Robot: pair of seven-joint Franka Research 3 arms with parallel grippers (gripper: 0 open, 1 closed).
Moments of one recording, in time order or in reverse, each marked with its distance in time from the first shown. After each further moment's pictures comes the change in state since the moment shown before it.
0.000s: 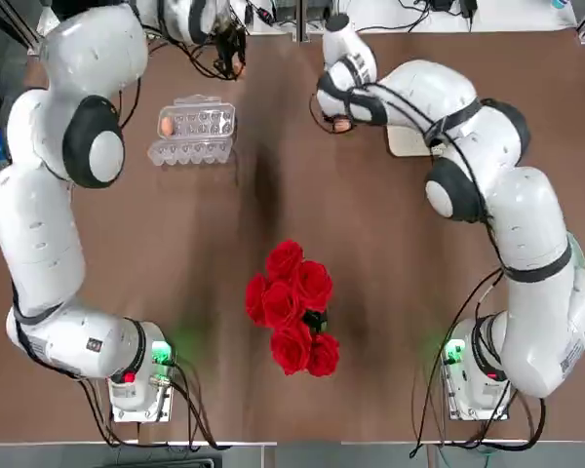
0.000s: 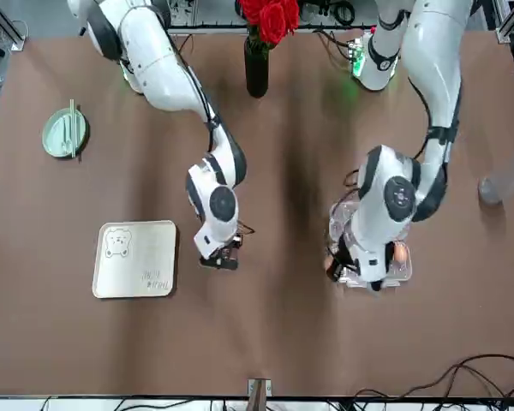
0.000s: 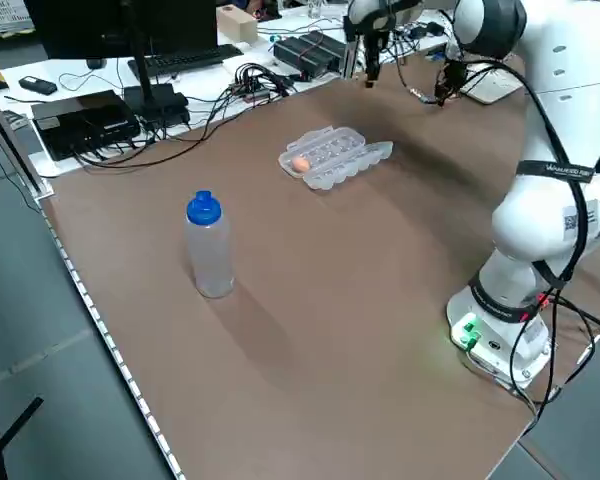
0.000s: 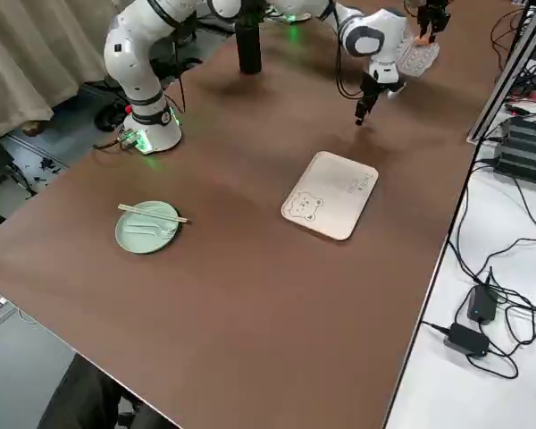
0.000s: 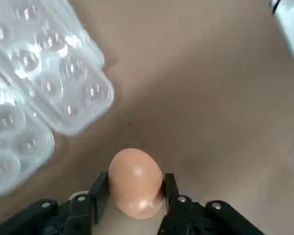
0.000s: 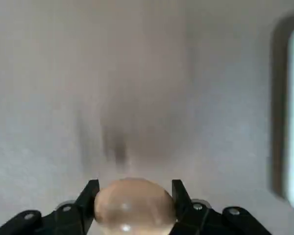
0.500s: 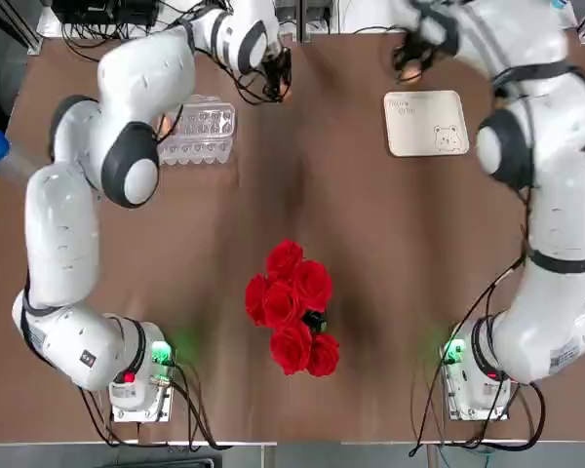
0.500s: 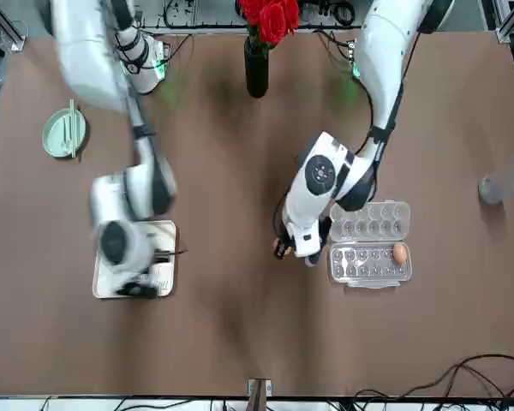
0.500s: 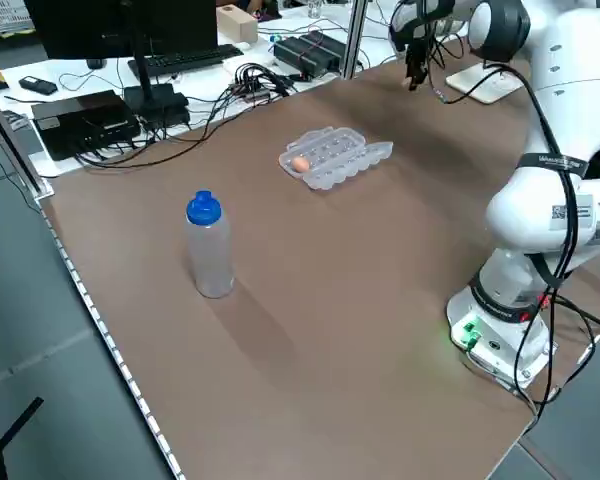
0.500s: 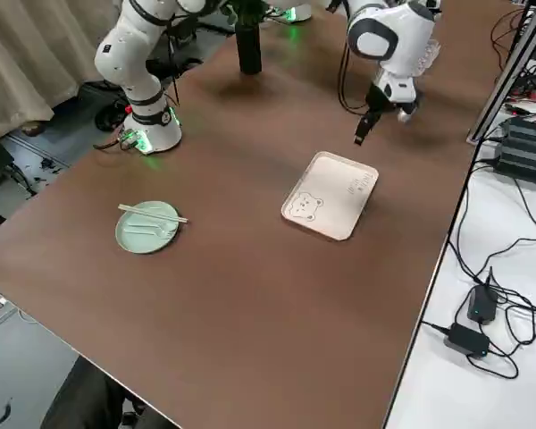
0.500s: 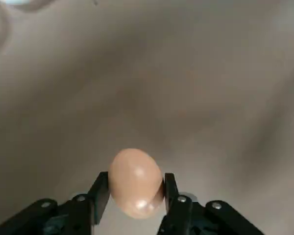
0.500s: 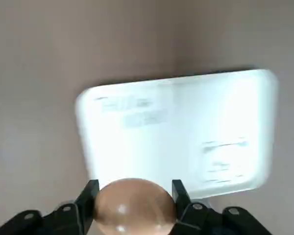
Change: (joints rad) left arm -0.196 0.121 0.021 0.108 0.000 0.125 -0.248; right arm -0.377 -0.198 -0.021 -0.036 0.009 -0.172 -0.427
